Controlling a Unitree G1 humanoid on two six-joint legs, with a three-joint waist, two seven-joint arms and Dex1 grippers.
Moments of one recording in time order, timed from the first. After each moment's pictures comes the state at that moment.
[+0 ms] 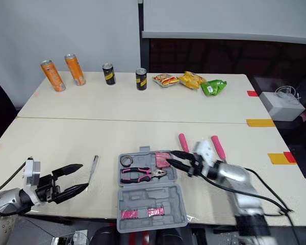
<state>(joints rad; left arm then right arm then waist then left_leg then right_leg) 0.19 0.60 0.28 -0.11 -0.63 0.20 -1.20 -0.07 -0.60 -0.13 0.03 0.42 0.12 1.12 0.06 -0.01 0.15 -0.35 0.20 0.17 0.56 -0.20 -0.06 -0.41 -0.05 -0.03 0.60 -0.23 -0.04</state>
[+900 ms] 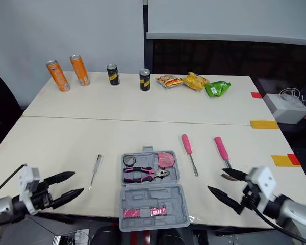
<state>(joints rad) 0.19 0.68 0.22 -0.23 -0.55 0.30 -1.07 0.26 -0.79 -0.37 -0.24 0.49 0.25 1.04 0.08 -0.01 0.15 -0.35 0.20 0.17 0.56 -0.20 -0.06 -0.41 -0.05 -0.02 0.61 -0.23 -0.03</state>
